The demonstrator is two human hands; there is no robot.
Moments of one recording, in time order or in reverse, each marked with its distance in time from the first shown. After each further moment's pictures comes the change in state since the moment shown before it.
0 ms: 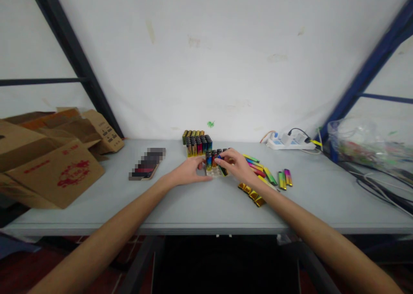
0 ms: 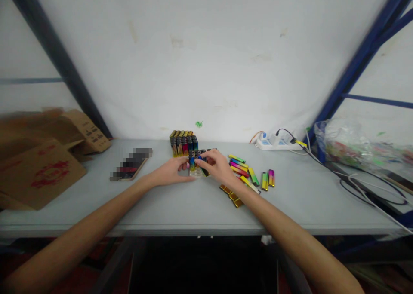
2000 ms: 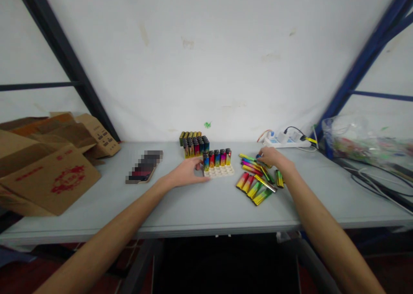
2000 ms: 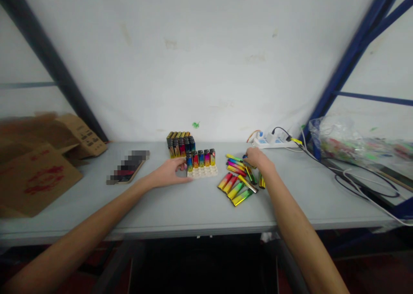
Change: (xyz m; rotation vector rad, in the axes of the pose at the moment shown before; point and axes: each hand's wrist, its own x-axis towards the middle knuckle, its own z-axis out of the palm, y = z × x) left_hand 0.002 -0.006 0.003 0.051 0.022 0.002; right_hand 0.010 0.095 -0.126 -0.992 -0.378 0.565
